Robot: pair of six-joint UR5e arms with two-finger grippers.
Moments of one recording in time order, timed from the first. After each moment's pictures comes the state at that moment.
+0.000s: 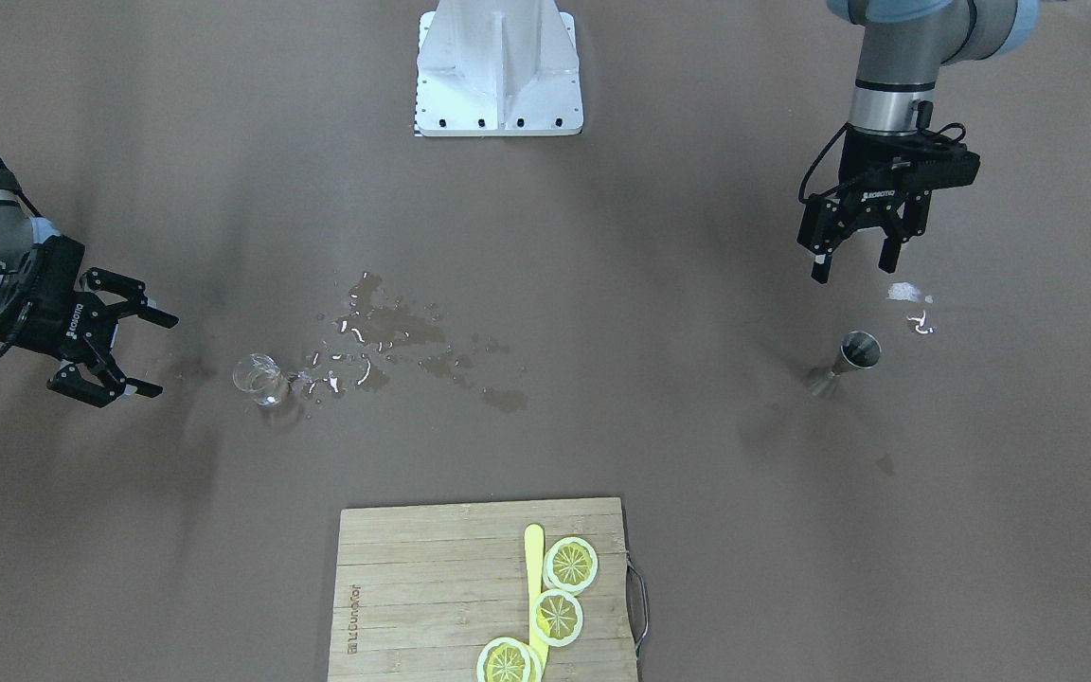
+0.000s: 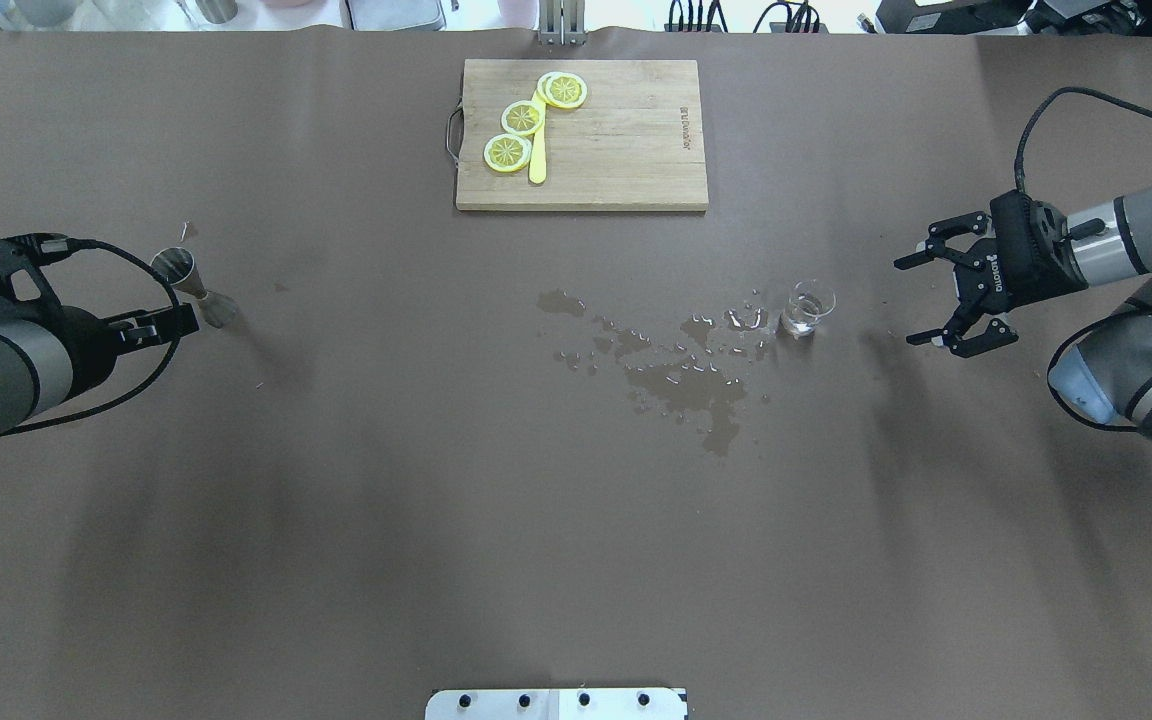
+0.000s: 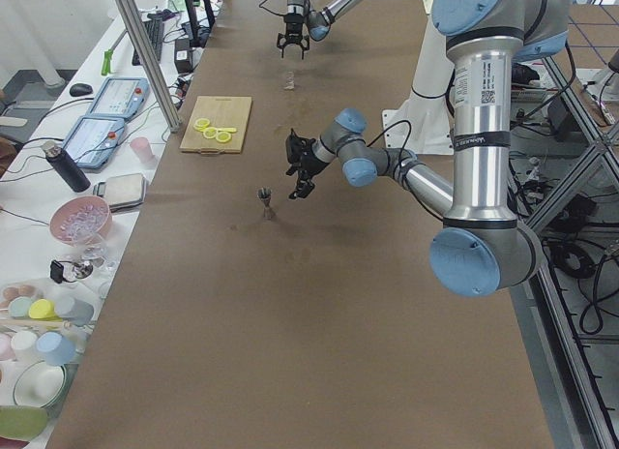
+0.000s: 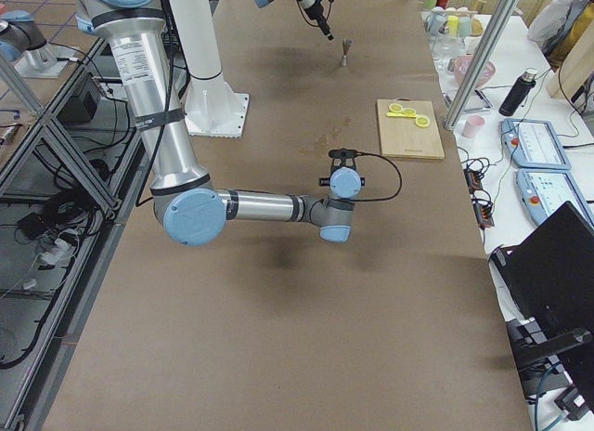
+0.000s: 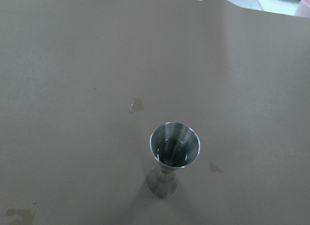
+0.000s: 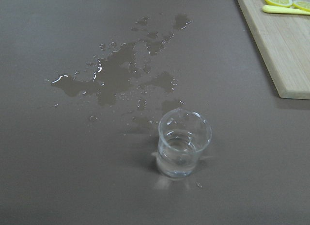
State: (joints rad) left arm -0.59 -1.51 -2.04 -2.08 -1.37 -1.36; right arm 0.98 -1.28 1.14 -0.05 2.48 -0.21
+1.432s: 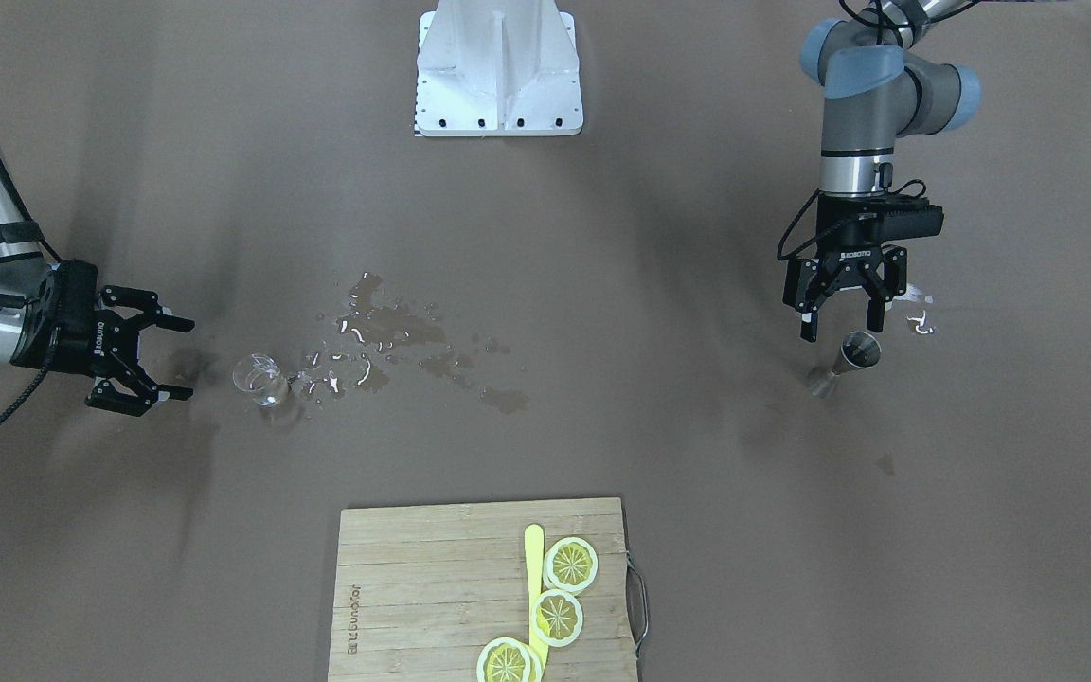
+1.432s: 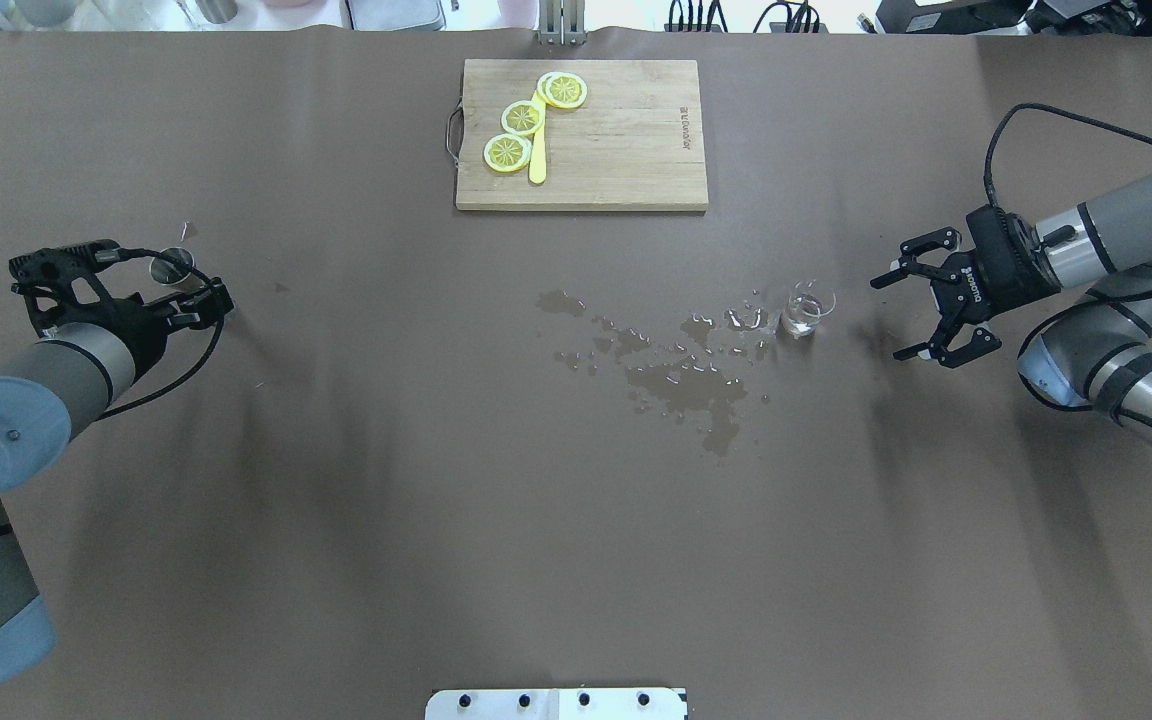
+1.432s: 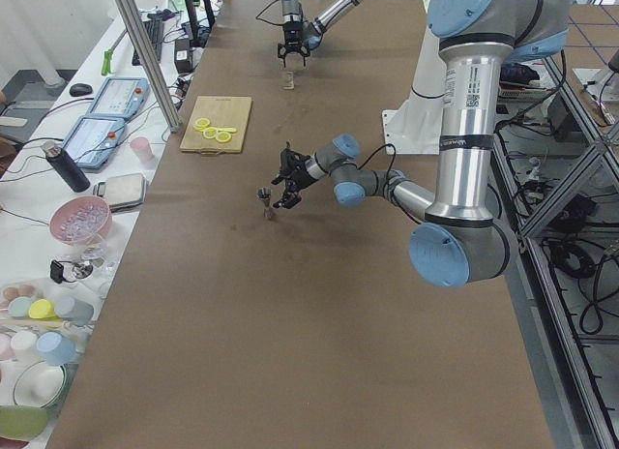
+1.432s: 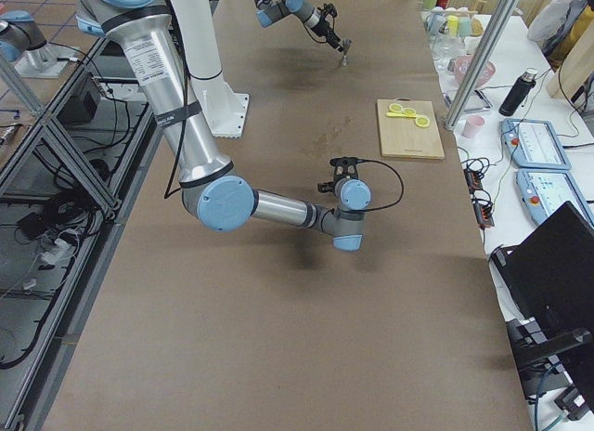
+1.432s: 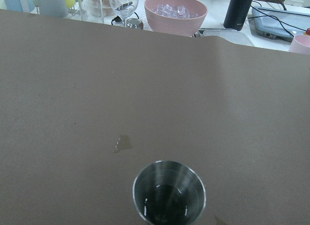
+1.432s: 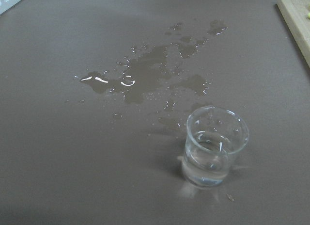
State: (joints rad) left arm -0.51 -1.60 -1.80 -2.29 -1.10 -1.36; right arm 0.97 -1.13 0.85 0.21 2.62 -0.19
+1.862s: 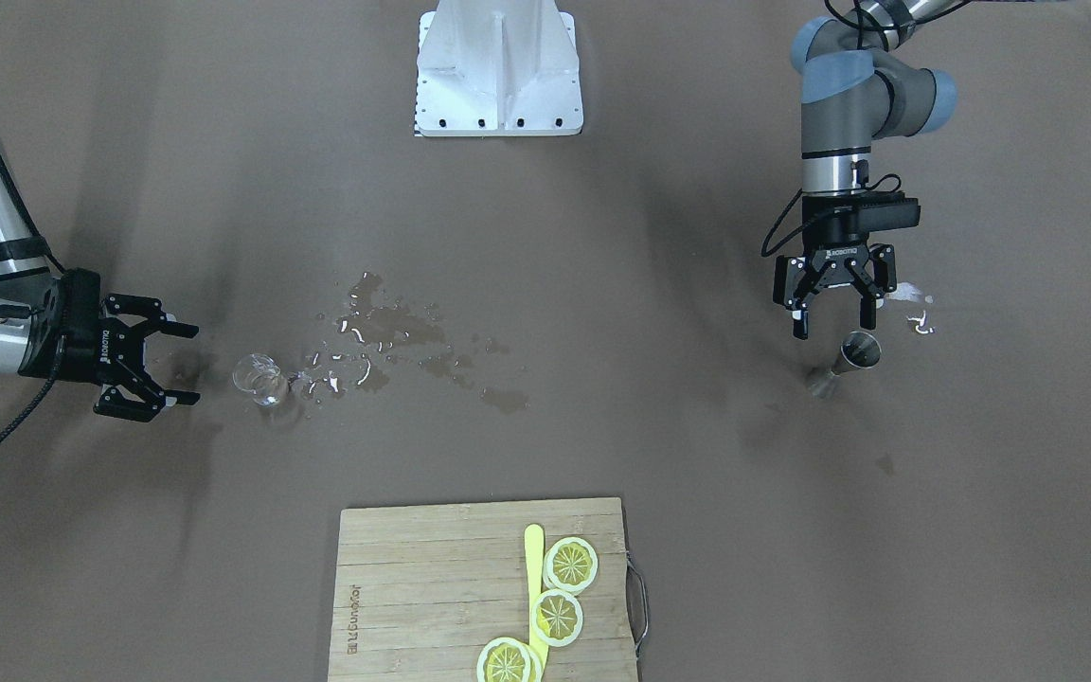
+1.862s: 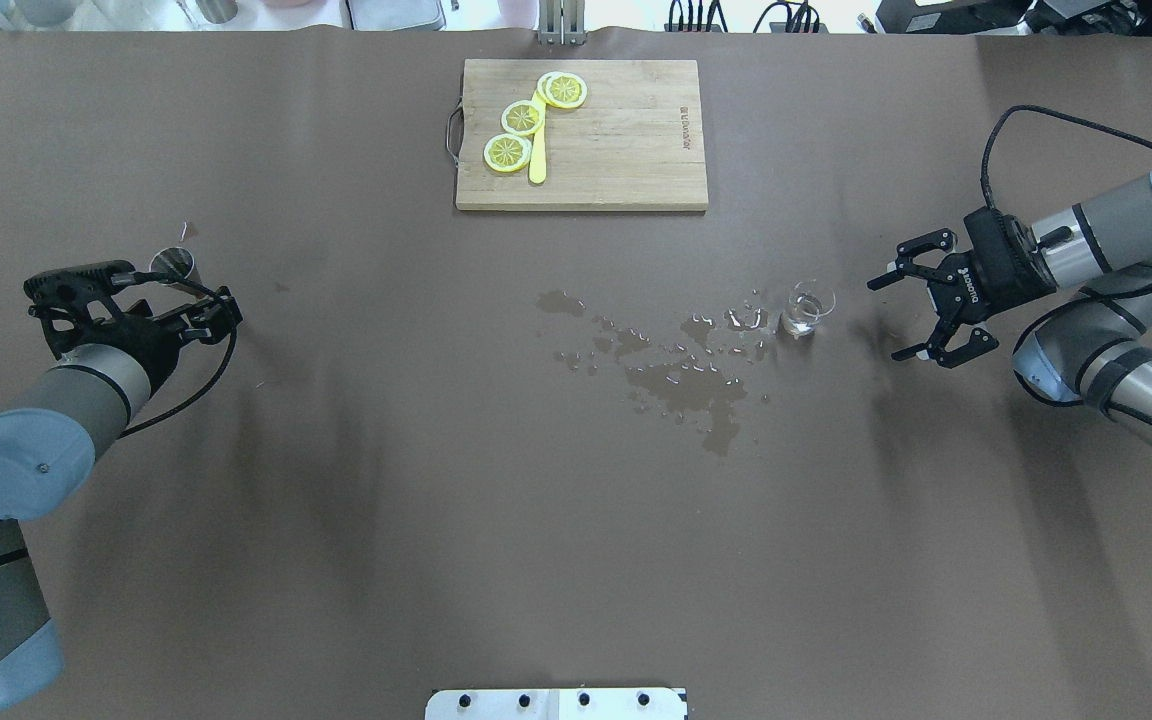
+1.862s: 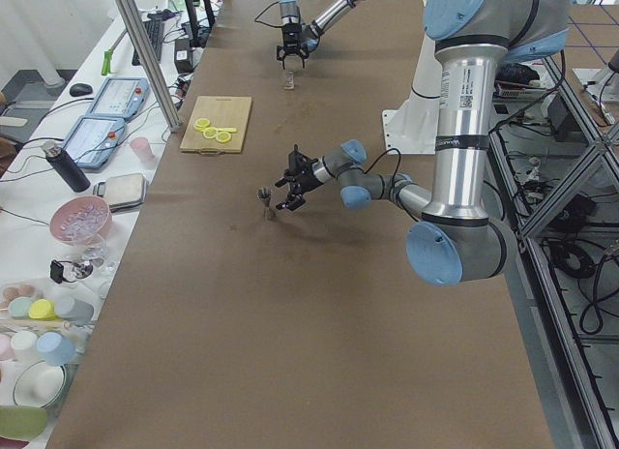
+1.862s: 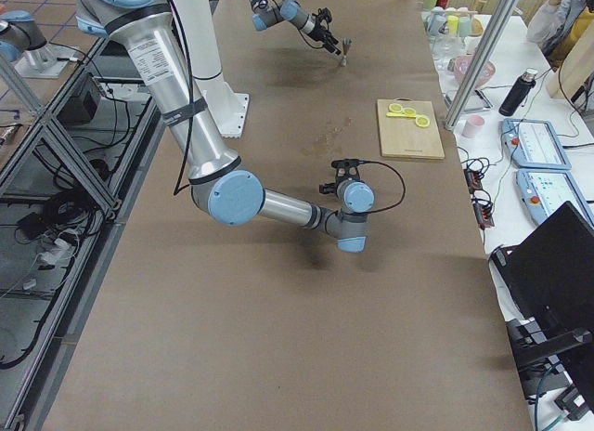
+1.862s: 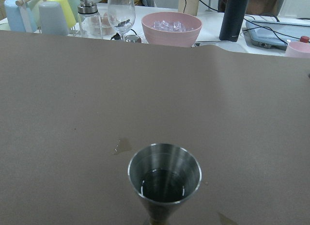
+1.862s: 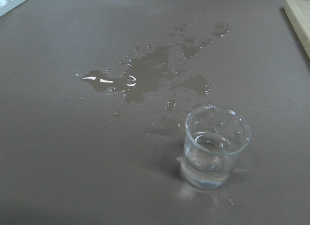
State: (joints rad) left arm -0.43 -1.60 -1.76 -2.29 -0.94 -1.36; right arm 0.97 -1.08 0.75 0.28 2.64 -0.19
